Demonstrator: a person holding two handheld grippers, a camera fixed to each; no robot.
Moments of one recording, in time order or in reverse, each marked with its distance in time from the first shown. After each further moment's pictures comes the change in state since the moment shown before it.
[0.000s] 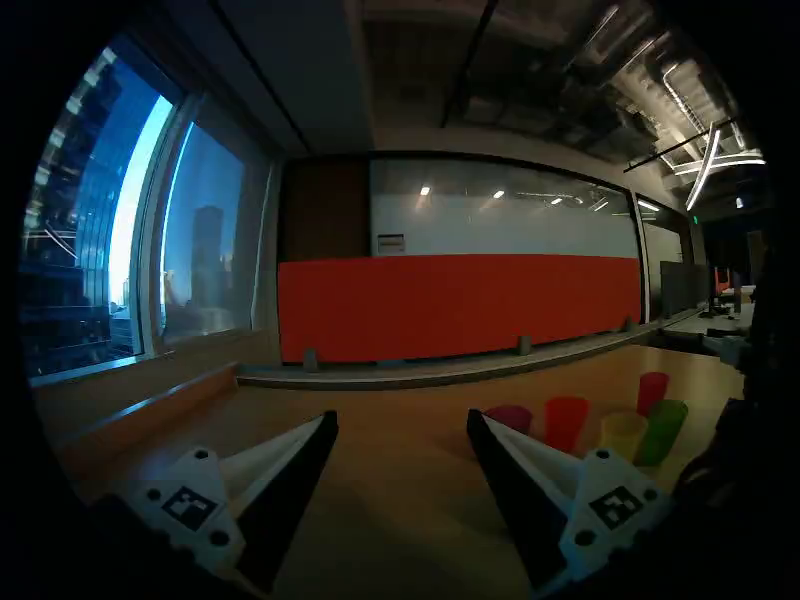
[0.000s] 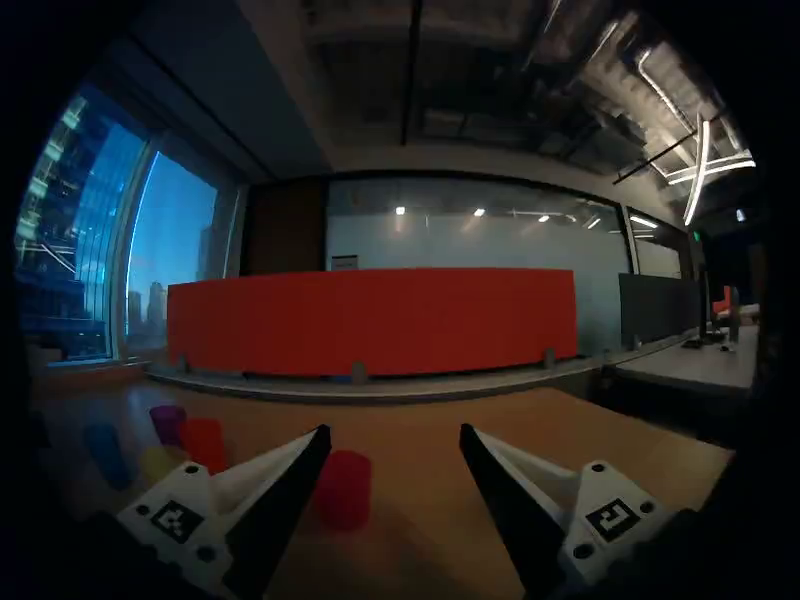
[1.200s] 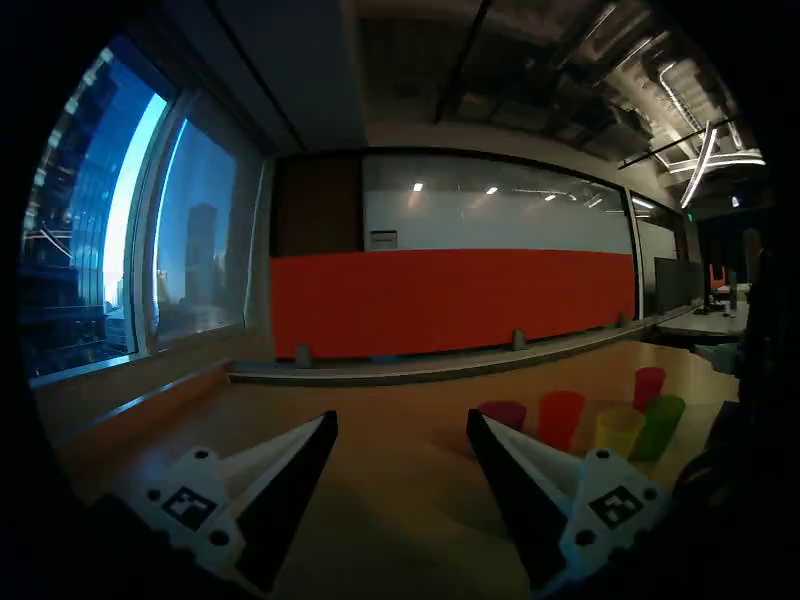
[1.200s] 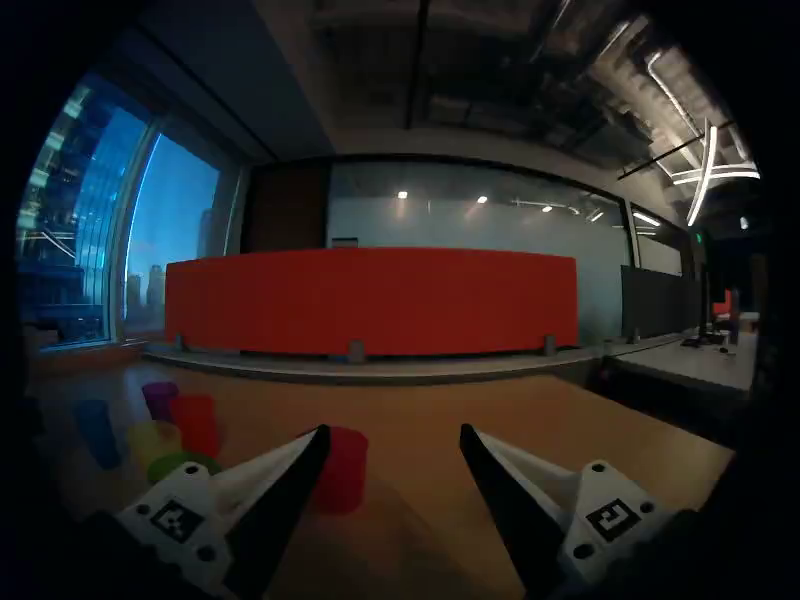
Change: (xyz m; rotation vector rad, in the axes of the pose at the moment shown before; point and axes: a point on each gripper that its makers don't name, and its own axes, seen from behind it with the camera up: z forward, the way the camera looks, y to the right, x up) left arm -0.008 0.007 0.005 -0.027 -0.012 0.003; right arm -0.020 -0.001 0.001 -0.002 -0.052 -0.027
